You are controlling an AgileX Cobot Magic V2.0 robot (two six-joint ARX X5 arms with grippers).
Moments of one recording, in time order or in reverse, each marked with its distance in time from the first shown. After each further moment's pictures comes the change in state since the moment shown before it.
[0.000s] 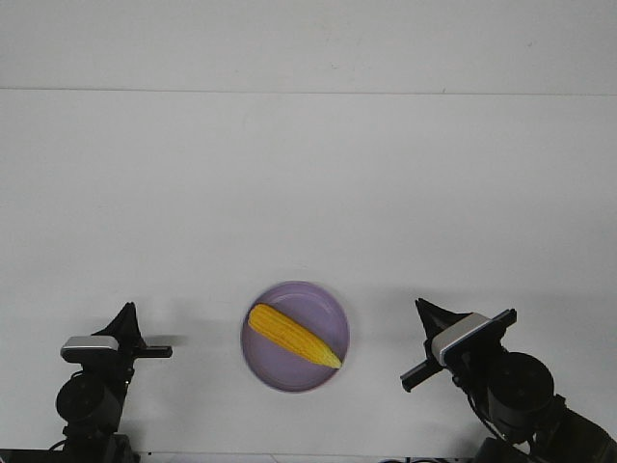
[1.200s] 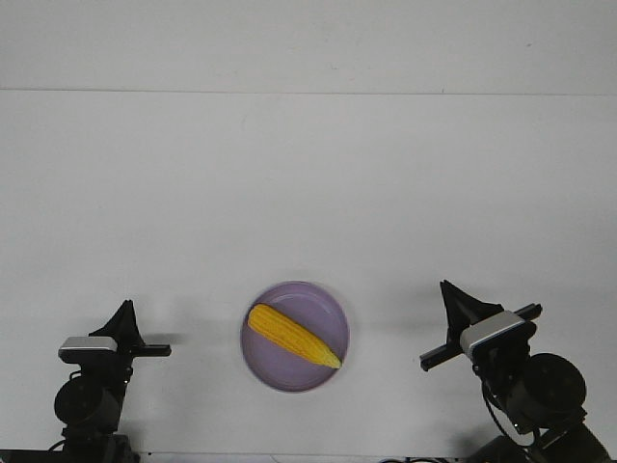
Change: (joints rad) left arm 0.002 -0.001 0.000 0.032 0.000 0.007; right arm -0.373 -0.117 -0.152 0.233 -0.251 -0.113
